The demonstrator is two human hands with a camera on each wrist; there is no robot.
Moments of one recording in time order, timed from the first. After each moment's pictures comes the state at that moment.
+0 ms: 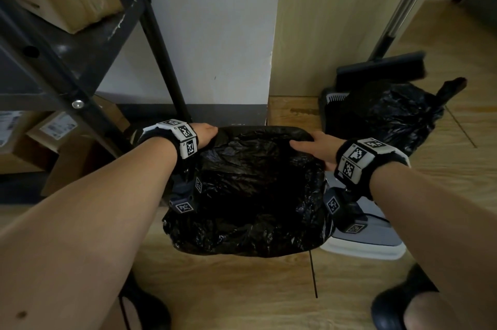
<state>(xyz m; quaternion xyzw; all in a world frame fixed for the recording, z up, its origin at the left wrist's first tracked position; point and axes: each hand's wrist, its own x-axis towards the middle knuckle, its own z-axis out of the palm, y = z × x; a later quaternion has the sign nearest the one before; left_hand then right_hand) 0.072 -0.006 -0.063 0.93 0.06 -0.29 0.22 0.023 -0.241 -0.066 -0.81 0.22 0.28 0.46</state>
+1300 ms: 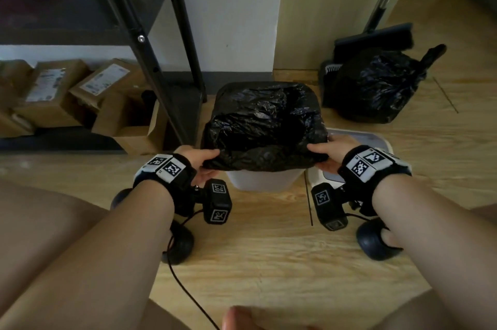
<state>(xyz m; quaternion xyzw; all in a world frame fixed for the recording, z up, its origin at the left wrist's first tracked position) -0.102 0.049 -0.091 0.67 0.33 -0.30 0.59 -0.119 -0.234 -0.083 -0.72 0.35 0.21 0.56</state>
